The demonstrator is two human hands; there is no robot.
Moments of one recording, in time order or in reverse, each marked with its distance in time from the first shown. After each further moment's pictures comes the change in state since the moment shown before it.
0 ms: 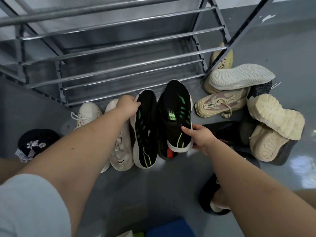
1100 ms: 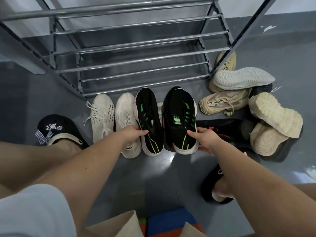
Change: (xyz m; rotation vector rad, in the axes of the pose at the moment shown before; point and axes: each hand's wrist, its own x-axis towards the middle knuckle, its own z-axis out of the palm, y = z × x) left_hand -0.094 -0.075 0.014 -0.108 -0.328 -0.223; right_hand -0.020 0.030 -0.009 -0.176 -0.022 0.003
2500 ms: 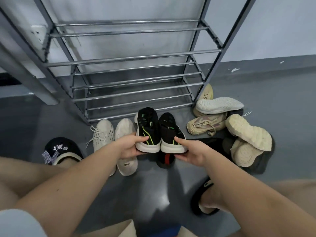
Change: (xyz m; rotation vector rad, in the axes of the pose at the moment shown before) left_hand -0.076 0.030 -0.009 -0.728 -0.344 0.205; right_hand -0.091 -0.034 0.014 0.342 -0.183 -0.029
